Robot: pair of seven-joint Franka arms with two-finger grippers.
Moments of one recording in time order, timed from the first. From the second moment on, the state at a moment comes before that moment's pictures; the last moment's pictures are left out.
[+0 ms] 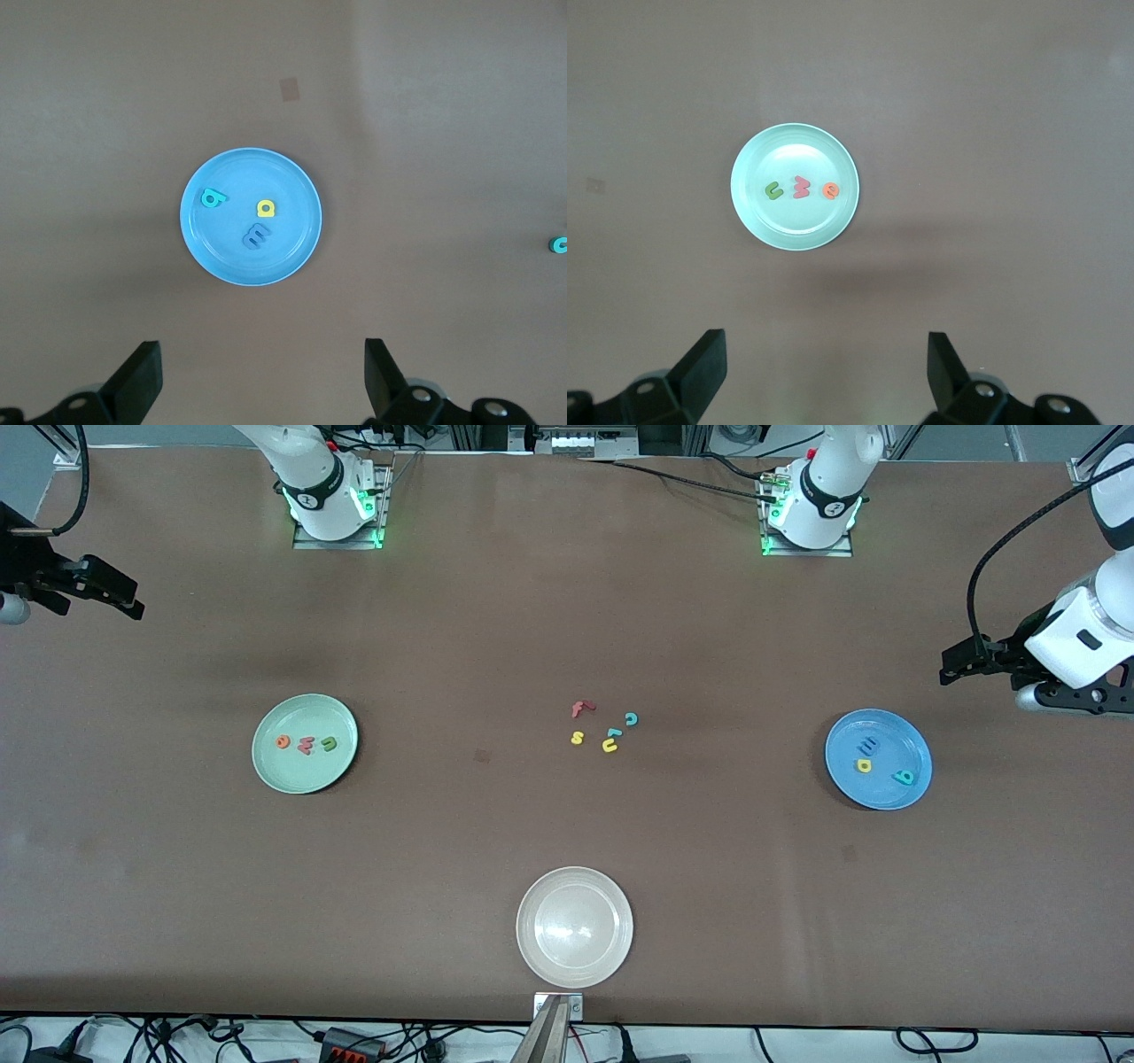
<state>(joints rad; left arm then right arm) 0.09 0.03 -0.05 -1.78 0.00 1.73 0.10 0.01 -0.16 -0.08 -1.84 -0.03 1.65 -0.02</state>
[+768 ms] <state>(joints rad) 0.11 0.03 -0.05 -1.77 0.00 1.72 0.15 0.00 -0.15 -0.09 -1.84 -0.04 1.65 -0.02</state>
